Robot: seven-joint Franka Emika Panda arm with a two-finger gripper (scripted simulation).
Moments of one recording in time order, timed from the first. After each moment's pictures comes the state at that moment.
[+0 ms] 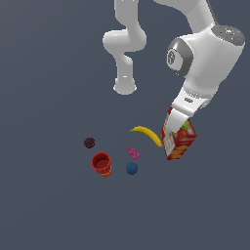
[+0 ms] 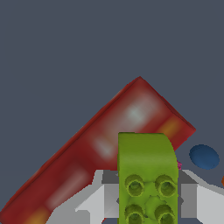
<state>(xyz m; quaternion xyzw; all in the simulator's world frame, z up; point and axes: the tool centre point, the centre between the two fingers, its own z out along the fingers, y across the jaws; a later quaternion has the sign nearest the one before) -0.010 0.214 0.233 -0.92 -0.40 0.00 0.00</state>
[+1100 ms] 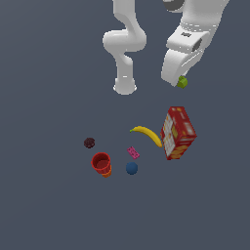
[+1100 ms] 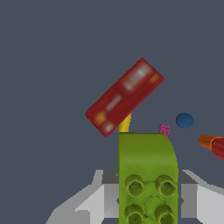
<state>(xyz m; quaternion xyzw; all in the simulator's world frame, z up) -0.089 0.183 0.361 -0.92 -0.40 0.00 0.00</state>
